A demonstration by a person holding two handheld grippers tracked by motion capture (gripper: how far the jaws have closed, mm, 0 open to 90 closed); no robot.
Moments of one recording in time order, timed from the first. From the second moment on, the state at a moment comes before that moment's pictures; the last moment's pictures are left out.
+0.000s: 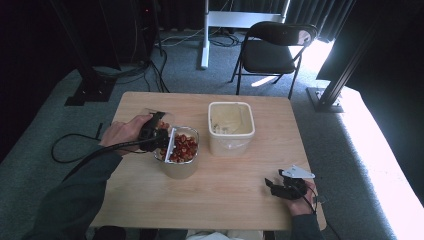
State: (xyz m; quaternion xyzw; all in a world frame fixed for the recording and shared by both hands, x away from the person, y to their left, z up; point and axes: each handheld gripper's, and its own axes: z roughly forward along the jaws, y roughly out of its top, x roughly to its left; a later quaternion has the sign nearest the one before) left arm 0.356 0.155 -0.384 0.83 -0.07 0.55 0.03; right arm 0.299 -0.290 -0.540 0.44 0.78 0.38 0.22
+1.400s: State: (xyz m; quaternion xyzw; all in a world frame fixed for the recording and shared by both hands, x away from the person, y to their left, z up) left arm 0.388 0.173 -0.332 0.85 0.13 0.39 0.33; right arm 0.300 -0.289 -0.540 0.44 0.78 0.38 0.22
